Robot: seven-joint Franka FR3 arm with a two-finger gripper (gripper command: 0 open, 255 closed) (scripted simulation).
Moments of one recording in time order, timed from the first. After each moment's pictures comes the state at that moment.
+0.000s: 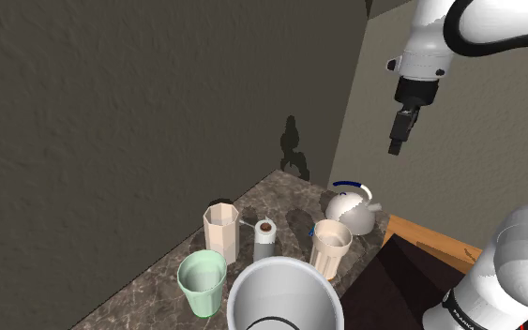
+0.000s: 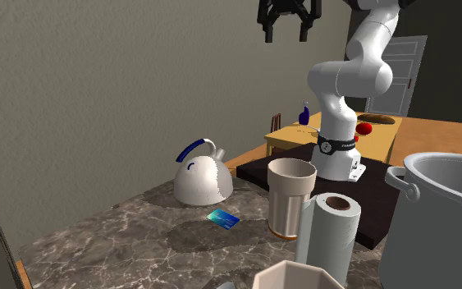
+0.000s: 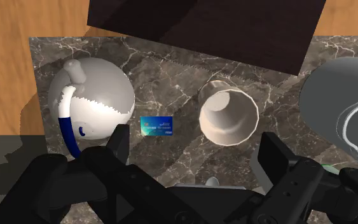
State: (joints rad) arm 0.00 -0.79 -0.01 -2.36 -0.05 1.53 -0.16
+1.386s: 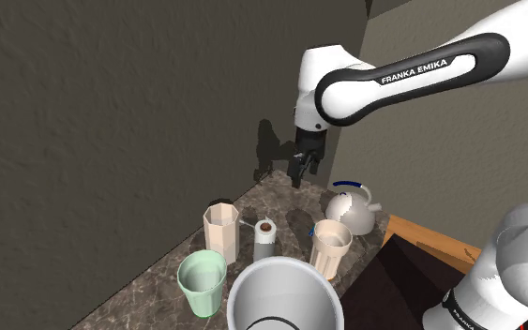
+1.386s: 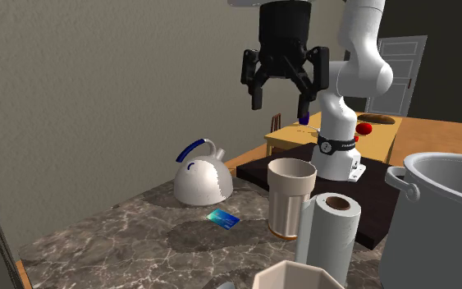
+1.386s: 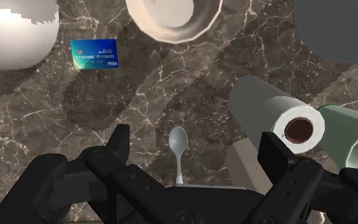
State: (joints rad) arm 0.06 -0.23 0.19 -2.25 0.03 2.00 0.10
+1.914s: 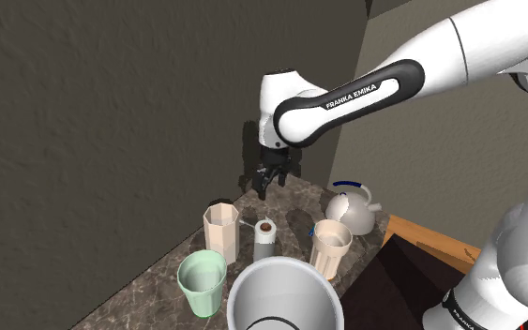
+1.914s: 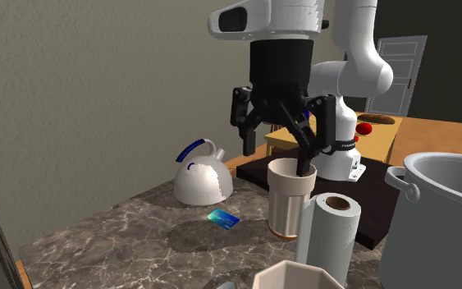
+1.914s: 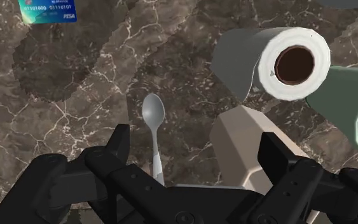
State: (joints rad) arm 0.09 0.07 0.24 -2.07 -0.03 2.12 0.22
